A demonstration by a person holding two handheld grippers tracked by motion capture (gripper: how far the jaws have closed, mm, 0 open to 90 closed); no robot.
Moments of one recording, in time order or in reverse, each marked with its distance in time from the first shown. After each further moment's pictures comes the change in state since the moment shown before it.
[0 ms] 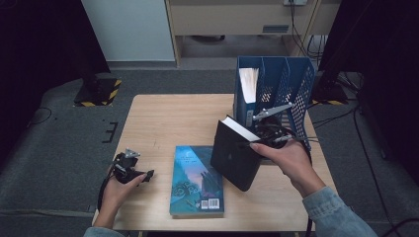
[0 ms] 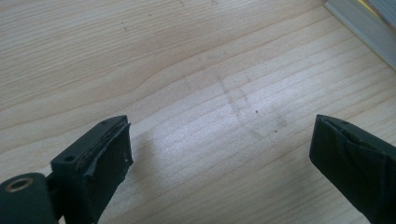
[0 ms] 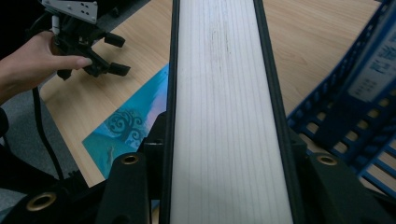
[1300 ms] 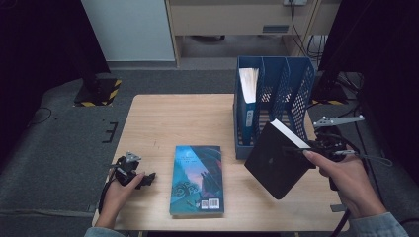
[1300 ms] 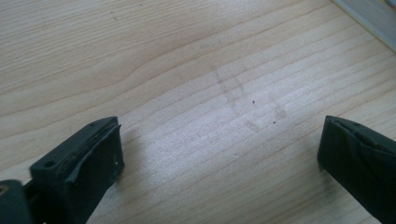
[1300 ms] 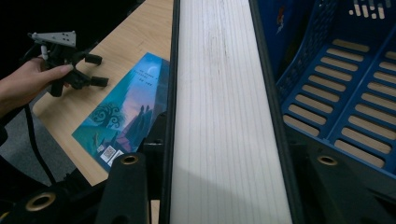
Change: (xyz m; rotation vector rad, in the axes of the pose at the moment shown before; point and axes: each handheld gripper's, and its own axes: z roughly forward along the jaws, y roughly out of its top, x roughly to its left) left arm -0.005 -0.012 0.006 -0.047 -0.002 0.011; right arm -0.043 -0.065 -0.094 -0.108 -0.073 0.143
